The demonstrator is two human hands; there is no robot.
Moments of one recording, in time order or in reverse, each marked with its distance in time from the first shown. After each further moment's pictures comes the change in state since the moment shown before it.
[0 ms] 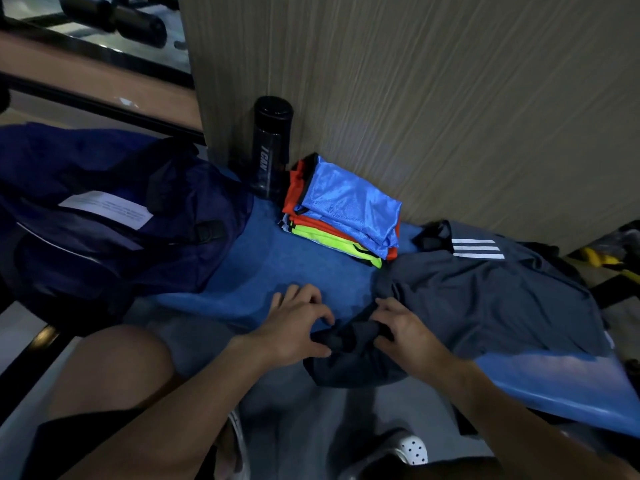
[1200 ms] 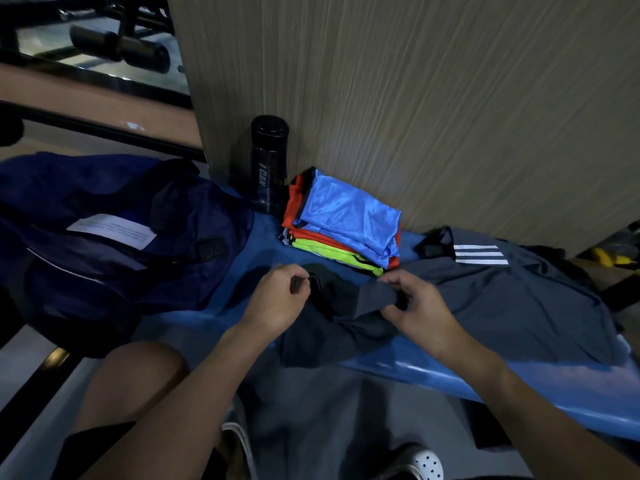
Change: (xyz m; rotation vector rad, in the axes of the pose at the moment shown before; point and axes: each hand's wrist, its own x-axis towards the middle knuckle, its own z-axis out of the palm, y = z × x) left_hand 0.026 -0.015 -0.033 -0.390 0.393 -0.275; right_hand 0.016 -0.026 -0.041 0.535 0.356 0.000
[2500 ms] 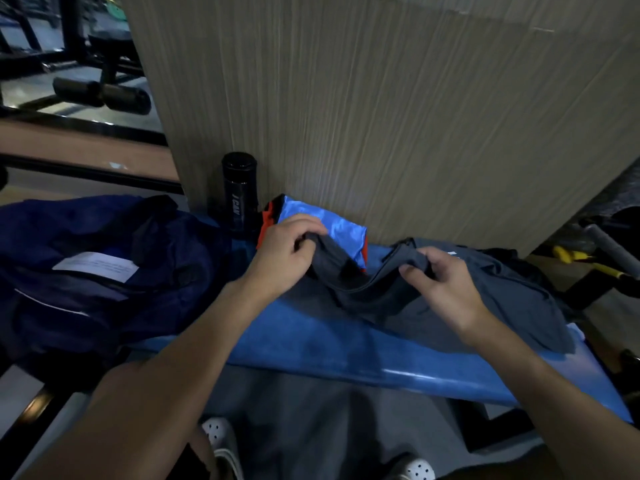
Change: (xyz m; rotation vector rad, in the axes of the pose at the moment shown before) left_hand 0.031 0.105 -0.023 -0.190 0.107 0.612; right_hand -0.022 -0.059 -0.083 0.182 0.212 -0.005
